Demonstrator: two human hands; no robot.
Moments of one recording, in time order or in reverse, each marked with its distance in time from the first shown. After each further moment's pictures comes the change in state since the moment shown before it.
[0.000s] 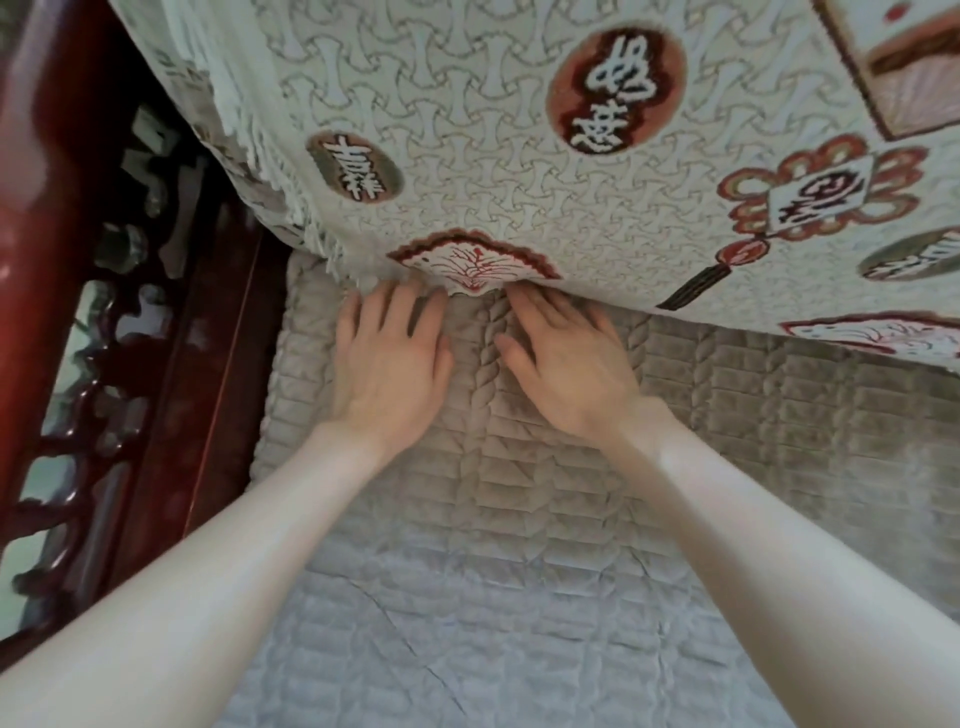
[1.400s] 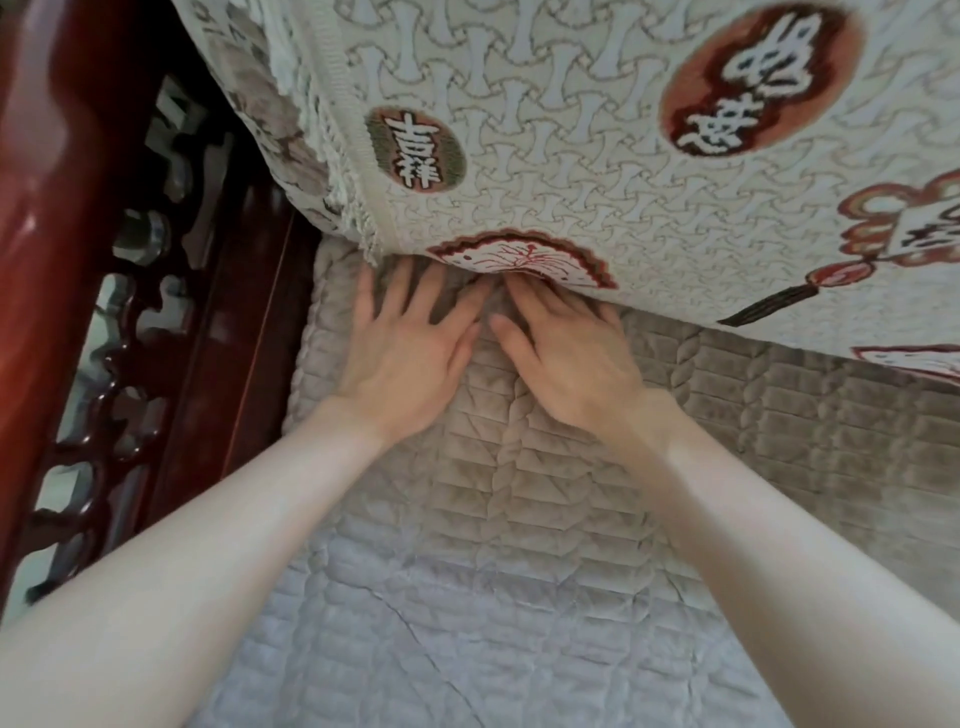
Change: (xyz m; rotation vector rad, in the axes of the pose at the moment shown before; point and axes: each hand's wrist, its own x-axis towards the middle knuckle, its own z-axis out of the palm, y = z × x) left_hand 0.015 -0.026 0.001 0.029 -0.143 0.080; right_hand 0.031 -0.027 0.003 0.023 -0.089 0.018
